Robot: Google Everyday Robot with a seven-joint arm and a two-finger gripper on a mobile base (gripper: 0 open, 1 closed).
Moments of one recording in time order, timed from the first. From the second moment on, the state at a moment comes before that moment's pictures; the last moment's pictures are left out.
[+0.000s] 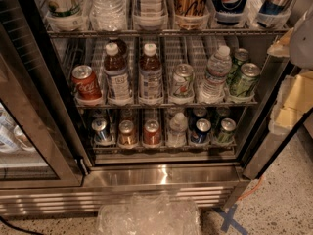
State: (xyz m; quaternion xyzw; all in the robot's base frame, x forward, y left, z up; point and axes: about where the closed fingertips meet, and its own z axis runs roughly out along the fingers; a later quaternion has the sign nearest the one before) arm 0.438 -0.217 0.976 -0.60 0.78 -0.03 0.16
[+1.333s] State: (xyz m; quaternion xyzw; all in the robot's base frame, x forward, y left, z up) arm 0.459 -0.243 0.975 -0.56 0.81 0.01 0.18
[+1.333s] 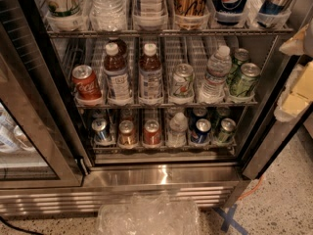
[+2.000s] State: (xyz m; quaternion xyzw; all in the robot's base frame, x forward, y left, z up) arm 0.425 -0.174 0.957 -0.50 0.81 0.11 0.28
